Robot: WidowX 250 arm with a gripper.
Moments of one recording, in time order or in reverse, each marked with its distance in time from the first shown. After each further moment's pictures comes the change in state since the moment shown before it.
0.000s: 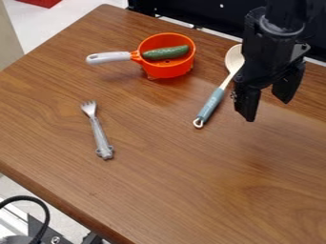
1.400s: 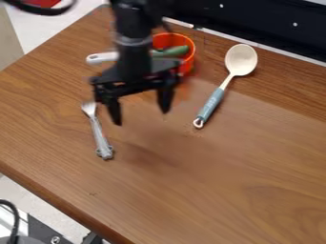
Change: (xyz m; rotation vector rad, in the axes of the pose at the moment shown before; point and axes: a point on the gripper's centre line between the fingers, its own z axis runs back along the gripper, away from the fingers) arm 0.095 0.135 0.004 0.028 -0.027 -0.204
